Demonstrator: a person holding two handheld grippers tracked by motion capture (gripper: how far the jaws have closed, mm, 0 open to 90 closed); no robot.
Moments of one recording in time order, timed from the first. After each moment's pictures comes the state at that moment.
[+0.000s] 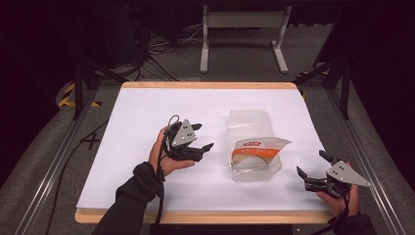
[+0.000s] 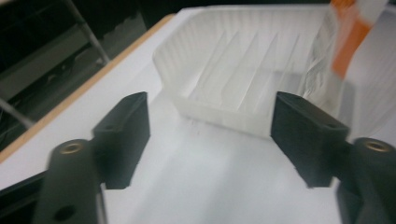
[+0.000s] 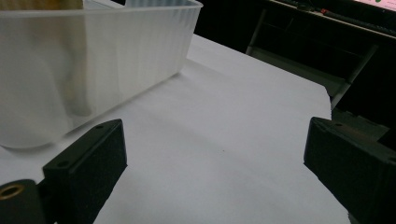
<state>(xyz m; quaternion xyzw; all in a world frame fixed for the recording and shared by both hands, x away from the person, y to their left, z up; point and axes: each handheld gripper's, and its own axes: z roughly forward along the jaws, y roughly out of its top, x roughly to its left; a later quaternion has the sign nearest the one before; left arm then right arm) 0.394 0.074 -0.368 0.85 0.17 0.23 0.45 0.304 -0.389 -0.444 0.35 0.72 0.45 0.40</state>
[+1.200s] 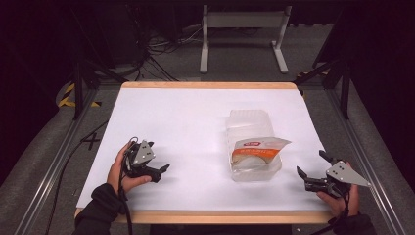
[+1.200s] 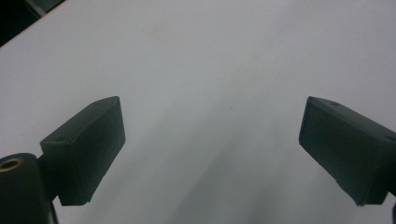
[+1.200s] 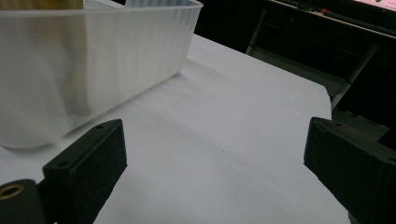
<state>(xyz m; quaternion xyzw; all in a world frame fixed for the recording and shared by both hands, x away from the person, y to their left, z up) 0.367 0.193 -0.430 0.86 0.25 0.24 0.37 0.304 -0.389 -0.444 0.35 0.72 0.45 0.40</state>
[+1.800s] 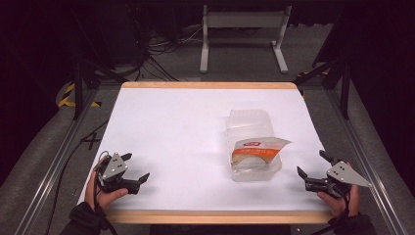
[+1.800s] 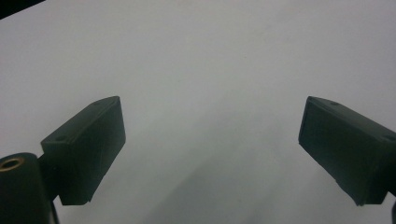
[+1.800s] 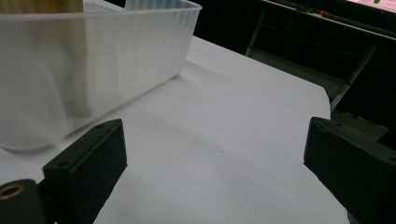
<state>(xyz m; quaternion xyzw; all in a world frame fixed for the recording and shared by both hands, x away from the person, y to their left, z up) 0.330 0.255 -0.447 0.82 0.32 0.23 0.43 0.303 -0.390 -0.444 0.35 0.72 0.45 0.40</state>
